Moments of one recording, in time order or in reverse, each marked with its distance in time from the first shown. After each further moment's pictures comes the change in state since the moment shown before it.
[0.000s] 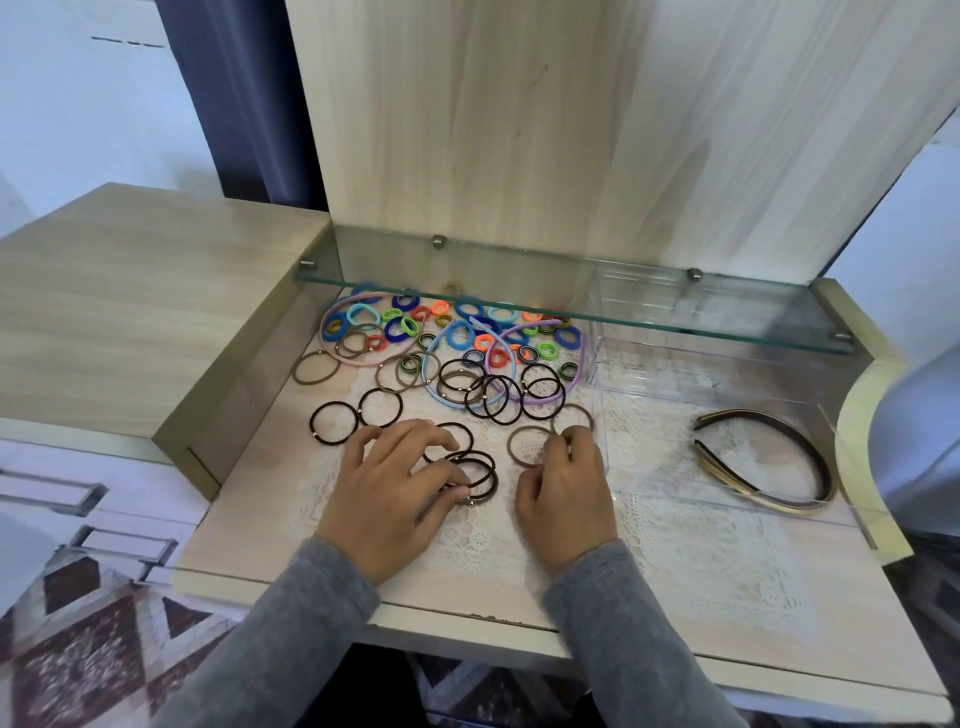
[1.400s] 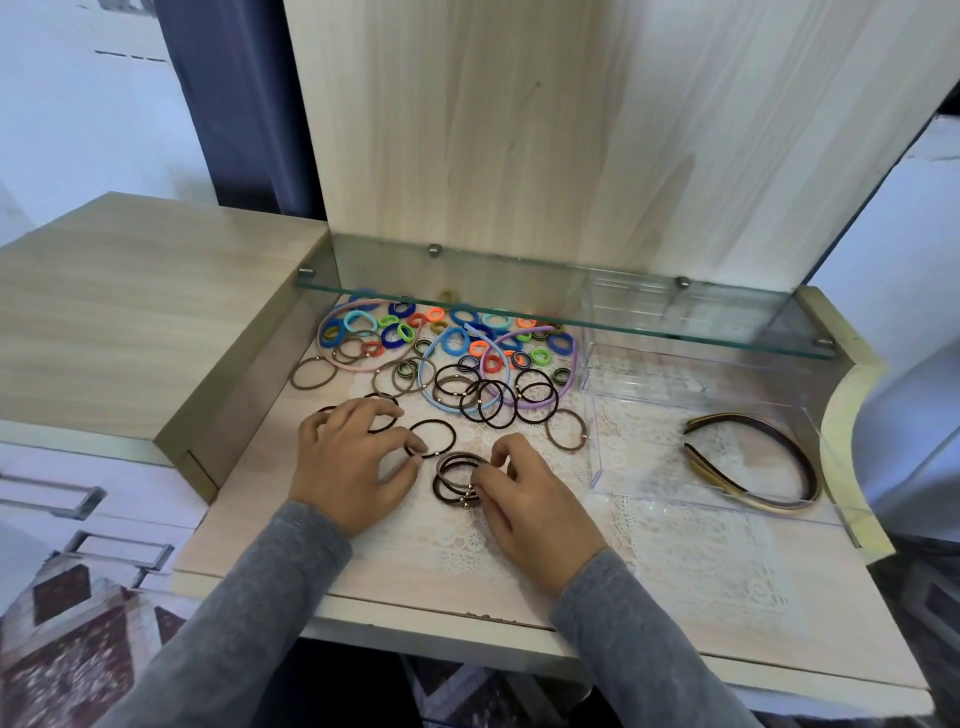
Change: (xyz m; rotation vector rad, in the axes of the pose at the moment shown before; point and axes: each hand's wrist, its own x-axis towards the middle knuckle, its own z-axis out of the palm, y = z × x) left_hand 0.009 -0.036 0.002 0.055 -0.183 -0.353; right_hand -0.004 -0.014 -0.019 0.093 -0.212 -0.444
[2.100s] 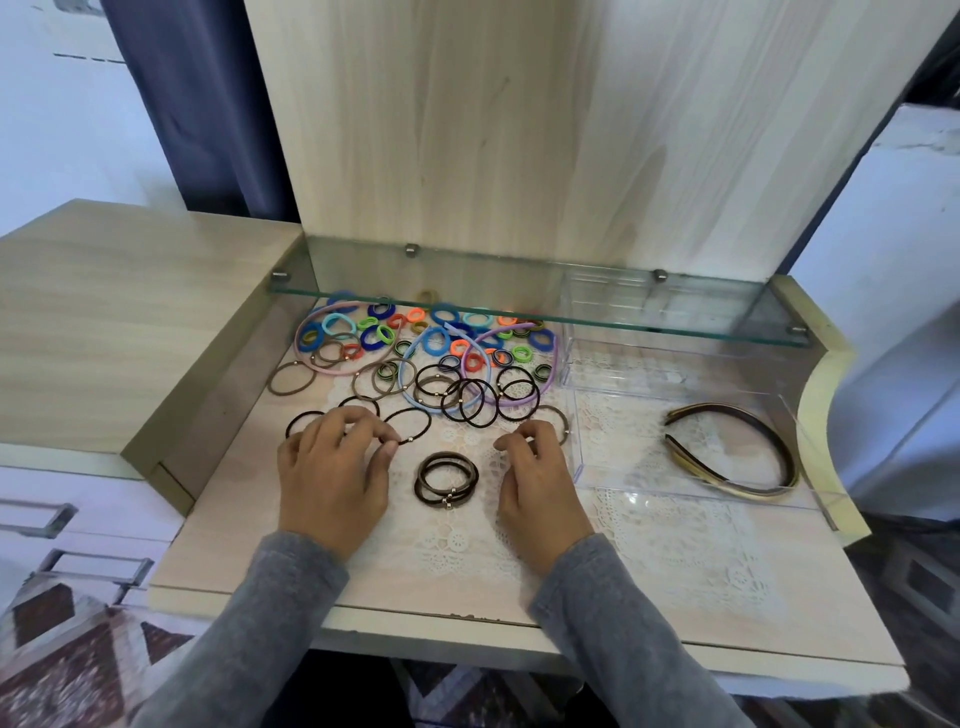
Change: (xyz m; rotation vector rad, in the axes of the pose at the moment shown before) left_hand -0.010 0.012 0.008 -0.078 0.189 -0.096; right_hand 0.000 0.023 0.017 0.157 0.150 0.314
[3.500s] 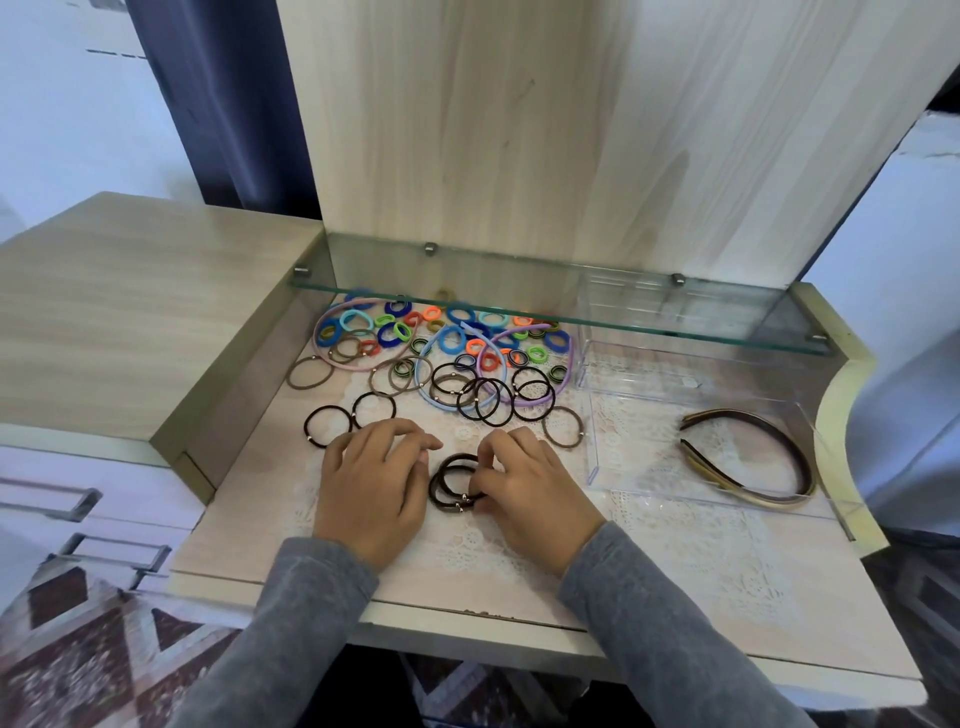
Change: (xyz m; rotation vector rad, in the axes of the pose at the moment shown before) left_hand -0.011 0.022 -0.004 -0.056 -0.060 0.094; right_hand 0.007 -0.020 -0.019 -0.293 -0.259 -0.421
